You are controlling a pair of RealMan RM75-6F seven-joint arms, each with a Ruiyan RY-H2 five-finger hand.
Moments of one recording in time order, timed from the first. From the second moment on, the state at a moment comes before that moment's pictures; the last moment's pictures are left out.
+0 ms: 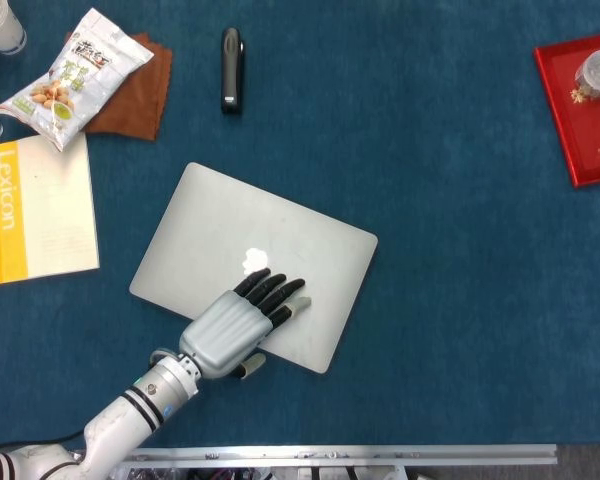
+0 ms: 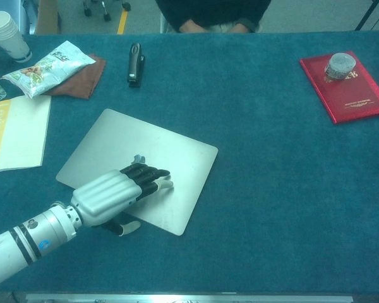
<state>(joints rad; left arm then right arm) -0.45 -1.66 0.15 -1.57 1.56 0.97 0.41 0.23 -1.15 0.17 -1.50 -1.38 1.39 0.05</state>
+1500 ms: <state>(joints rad) -0.57 -1.81 0.03 -1.48 1.46 0.87 0.39 0.20 -1.13 0.18 -1.46 -1.36 1.39 0.08</state>
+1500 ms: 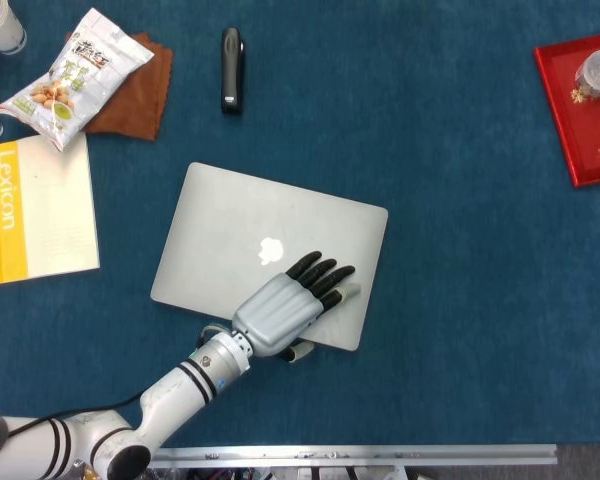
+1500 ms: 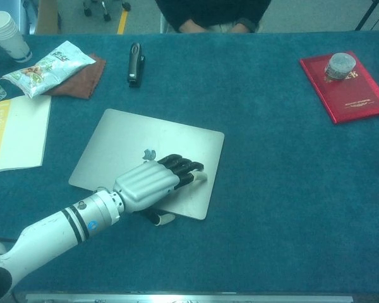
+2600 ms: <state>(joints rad) -0.67 -1.87 -0.05 -1.44 1.35 0.84 0.44 0.19 -1.12 0.19 -1.47 -1.34 1.40 0.07</state>
